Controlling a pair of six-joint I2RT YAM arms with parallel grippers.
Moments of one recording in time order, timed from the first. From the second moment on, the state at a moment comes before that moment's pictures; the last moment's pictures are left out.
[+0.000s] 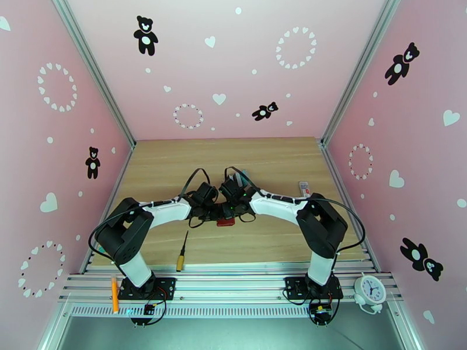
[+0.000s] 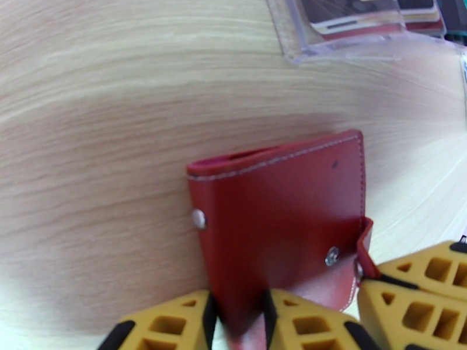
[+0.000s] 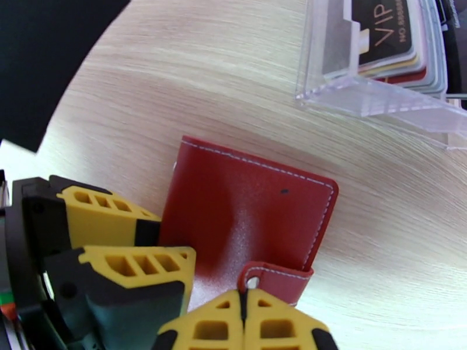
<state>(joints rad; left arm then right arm) -0.64 1.73 0.89 -0.26 0.21 -0.67 0.85 1.83 1.18 -0.48 -0.01 0.49</state>
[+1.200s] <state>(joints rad) -0.65 1.64 0.86 -0.25 0.20 -0.73 0.74 1.56 0.85 -0.36 -0.03 0.57</state>
